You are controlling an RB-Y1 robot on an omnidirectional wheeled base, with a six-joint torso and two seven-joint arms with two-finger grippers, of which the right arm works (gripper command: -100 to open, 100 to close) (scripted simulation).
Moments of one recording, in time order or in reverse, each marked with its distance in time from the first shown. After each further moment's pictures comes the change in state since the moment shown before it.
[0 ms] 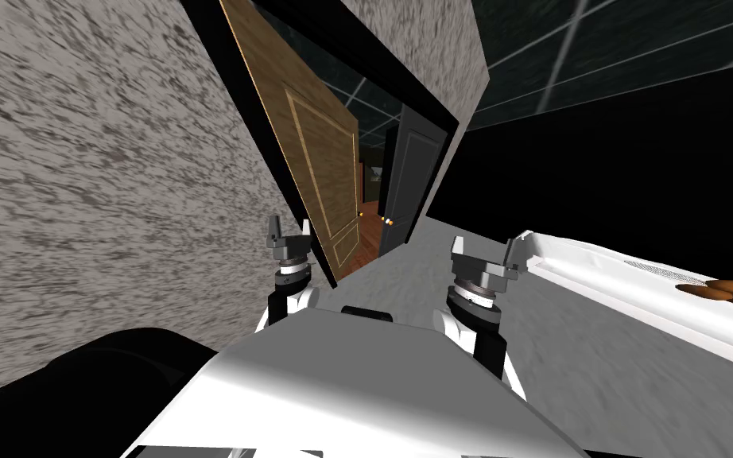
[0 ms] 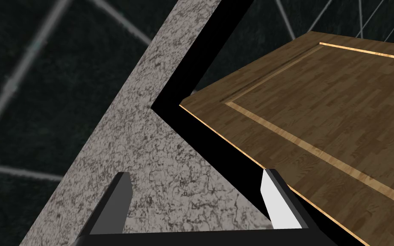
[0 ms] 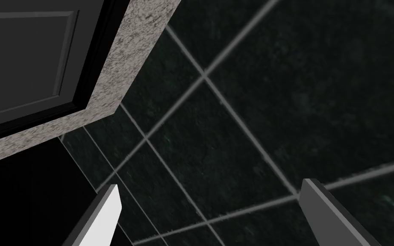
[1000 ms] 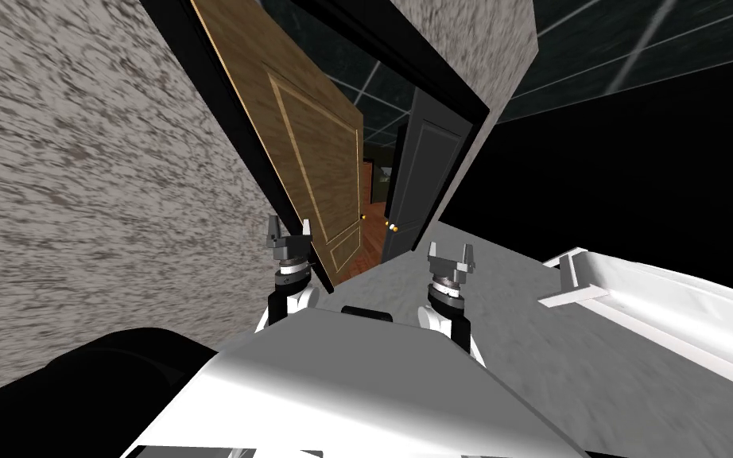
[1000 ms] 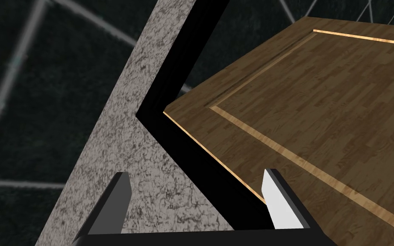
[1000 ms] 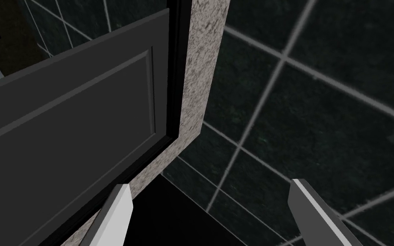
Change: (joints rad) arm -0.051 -0.055 0.130 0.204 -0.121 -0.042 -0.156
